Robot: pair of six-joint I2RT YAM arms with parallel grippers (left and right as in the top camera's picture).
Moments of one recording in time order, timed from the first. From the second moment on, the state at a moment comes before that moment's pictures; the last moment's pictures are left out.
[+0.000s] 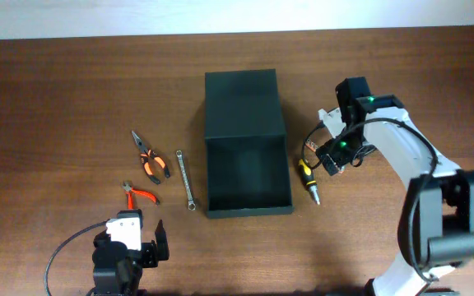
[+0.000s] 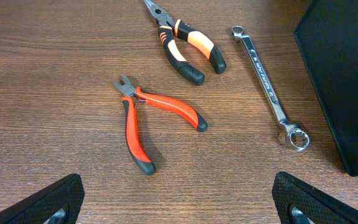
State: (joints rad) left arm 0.00 0.01 0.20 -0.82 -0.04 -0.02; right arm 0.10 1.86 1.30 -0.97 0.07 -0.38
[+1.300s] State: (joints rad) left arm 0.00 0.01 0.20 -0.82 -0.04 -0.02; right arm 0.10 2.01 1.32 -0.88 0.00 -0.39
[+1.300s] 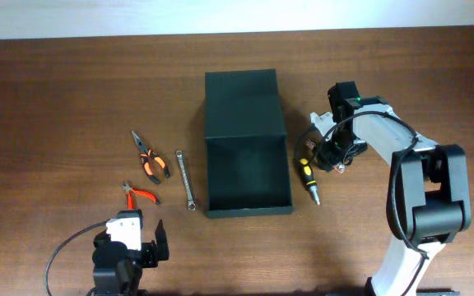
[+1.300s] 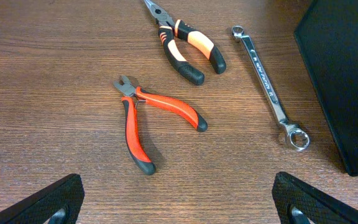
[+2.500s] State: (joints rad) left arm 0.00 0.01 0.20 -0.82 -0.04 -0.02; right arm 0.40 2.01 1.85 -1.36 -0.17 -0.44
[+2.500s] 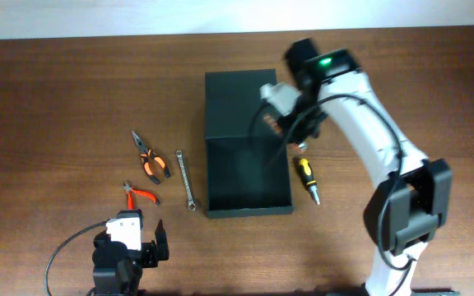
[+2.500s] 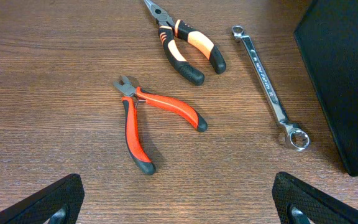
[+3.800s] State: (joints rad) left arm 0.00 0.01 0.20 -0.82 -0.04 -0.02; right arm 0.61 2.01 1.41 -0.85 -0.13 -0.43
